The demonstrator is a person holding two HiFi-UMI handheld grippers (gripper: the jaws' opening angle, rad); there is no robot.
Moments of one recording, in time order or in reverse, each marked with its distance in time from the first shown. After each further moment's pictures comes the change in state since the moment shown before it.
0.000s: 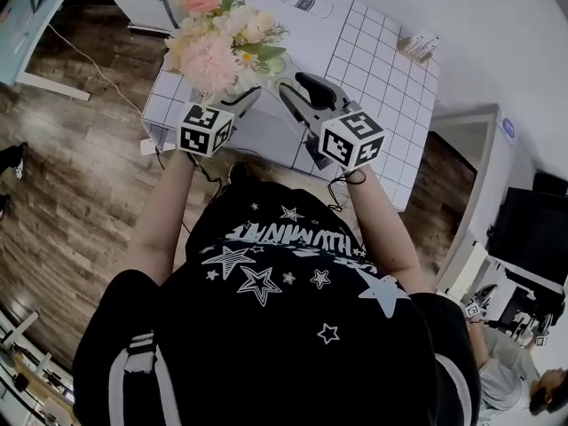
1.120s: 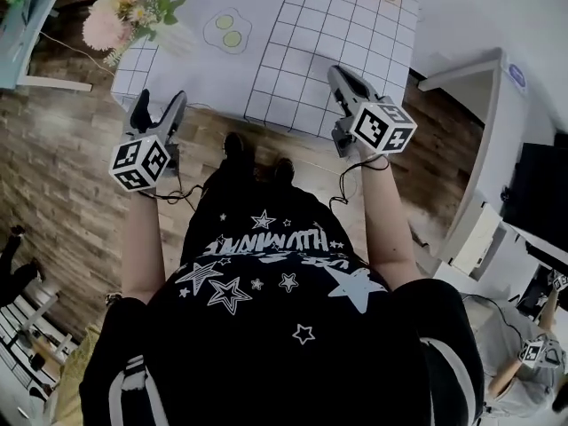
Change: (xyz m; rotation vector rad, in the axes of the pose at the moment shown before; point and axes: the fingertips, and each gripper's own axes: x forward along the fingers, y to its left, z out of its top) left arm -0.126 -0.070 -0.014 -0.165 -0.032 0.324; right arm -0.213 -0.110 -0.088 0.304 -0.098 -0.232
